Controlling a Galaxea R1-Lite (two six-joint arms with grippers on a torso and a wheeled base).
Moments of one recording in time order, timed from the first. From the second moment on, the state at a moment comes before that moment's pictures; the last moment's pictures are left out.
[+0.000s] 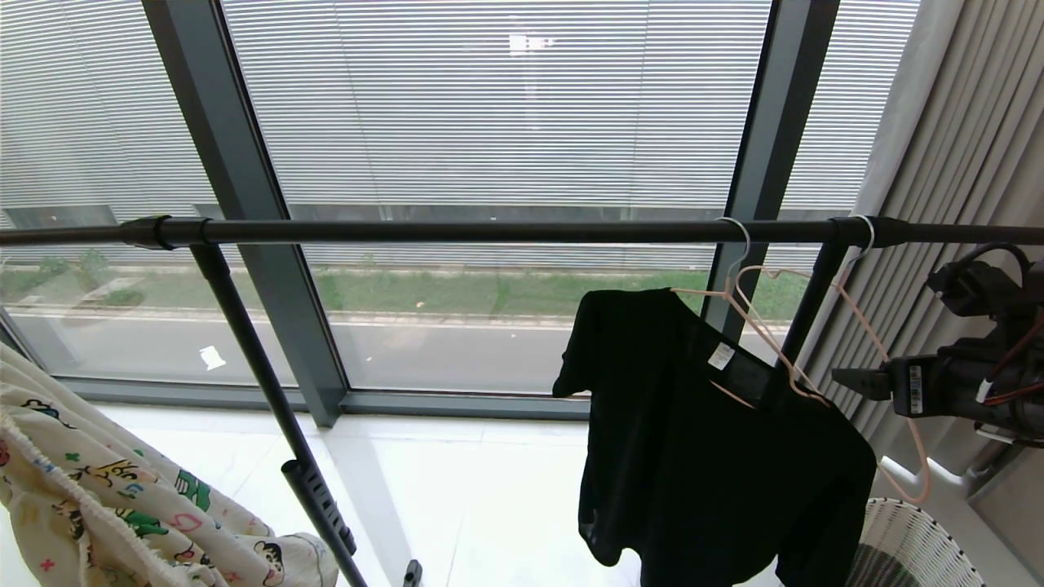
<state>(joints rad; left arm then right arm) -0.09 0.81 -0.68 -0.07 0.36 0.28 0.16 1.44 -0.73 -0.21 -0.03 0.05</state>
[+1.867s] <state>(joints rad) -0.09 0.74 -0.68 -0.07 0.36 0.32 0.16 1.32 -0.48 -0.55 -0.10 0.17</state>
